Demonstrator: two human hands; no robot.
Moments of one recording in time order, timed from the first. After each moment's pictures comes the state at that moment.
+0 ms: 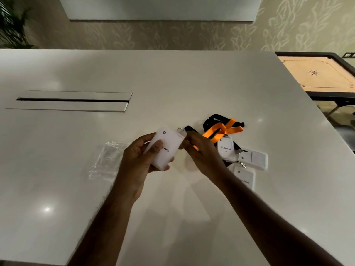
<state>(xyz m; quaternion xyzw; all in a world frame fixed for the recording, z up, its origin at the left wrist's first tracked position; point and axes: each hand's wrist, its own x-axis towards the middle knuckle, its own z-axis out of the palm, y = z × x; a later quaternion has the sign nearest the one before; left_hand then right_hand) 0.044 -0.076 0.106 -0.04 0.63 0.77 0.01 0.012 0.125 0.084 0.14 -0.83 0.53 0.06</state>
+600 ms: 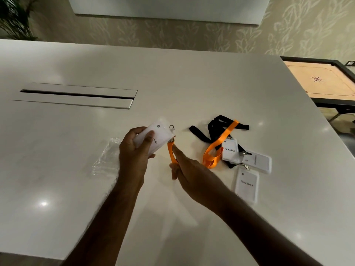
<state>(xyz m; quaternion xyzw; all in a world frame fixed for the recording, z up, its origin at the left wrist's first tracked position) 0.021 -0.092 0.087 -0.13 0.71 0.67 -0.16 0.065 0.090 0.097 0.22 -0.91 0.35 -0.07</state>
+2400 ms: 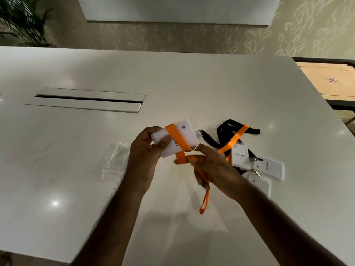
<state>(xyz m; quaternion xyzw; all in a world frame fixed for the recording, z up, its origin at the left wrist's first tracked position) 0.018 -0.092 0.106 0.01 0.65 0.76 -0.08 0.026 0.127 0.089 0.14 -0.63 0.73 -0.24</state>
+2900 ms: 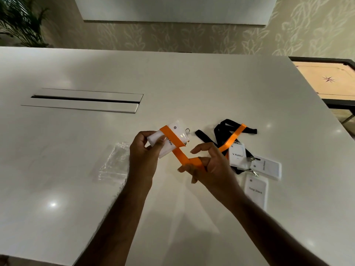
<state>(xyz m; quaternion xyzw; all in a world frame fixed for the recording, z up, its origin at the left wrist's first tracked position) 0.007 -0.085 0.087 -0.11 0.74 0.65 -0.17 0.049 0.115 0.092 0.10 -0.74 0.66 -0.06</state>
